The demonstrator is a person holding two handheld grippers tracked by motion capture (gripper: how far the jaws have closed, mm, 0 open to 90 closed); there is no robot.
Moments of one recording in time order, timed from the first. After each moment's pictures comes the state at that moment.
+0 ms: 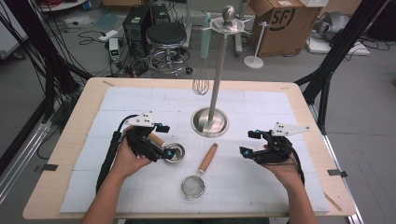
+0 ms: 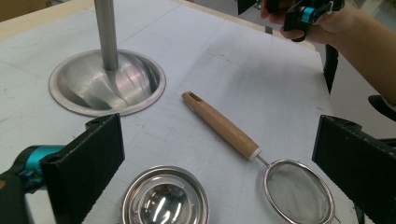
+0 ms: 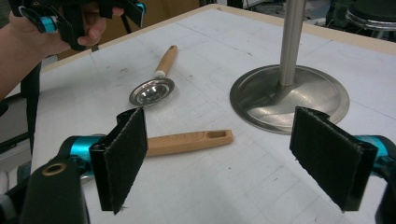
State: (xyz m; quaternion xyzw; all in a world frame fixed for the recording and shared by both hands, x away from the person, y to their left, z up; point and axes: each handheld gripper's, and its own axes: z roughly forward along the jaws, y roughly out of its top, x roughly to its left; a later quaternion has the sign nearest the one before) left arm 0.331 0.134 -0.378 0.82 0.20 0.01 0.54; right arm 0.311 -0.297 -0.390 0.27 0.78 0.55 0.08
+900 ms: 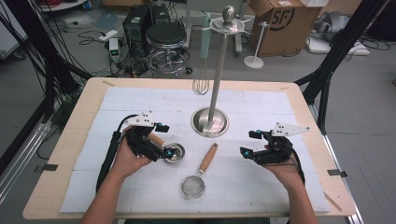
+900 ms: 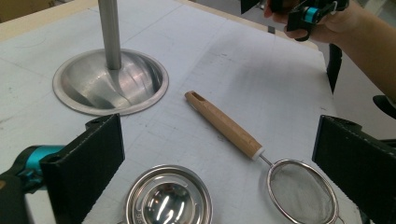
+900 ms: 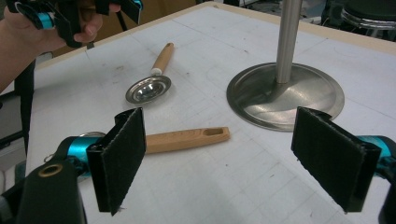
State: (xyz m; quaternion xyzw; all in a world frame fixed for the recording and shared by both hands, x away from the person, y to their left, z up) left arm 0.333 0.135 -0.378 0.81 0.20 0.01 0.54; right arm 0.309 -0.297 -0.390 0.28 0.79 0.54 0.09
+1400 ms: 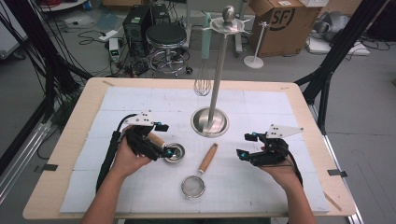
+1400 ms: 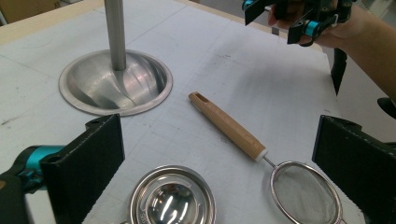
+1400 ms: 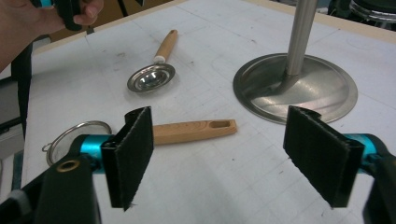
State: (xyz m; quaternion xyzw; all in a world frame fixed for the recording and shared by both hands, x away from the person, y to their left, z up) left arm 0.333 0.135 -0.378 0.81 0.21 0.02 0.54; right arm 0.309 -0.287 -0.394 0.26 0.80 0.53 0.09
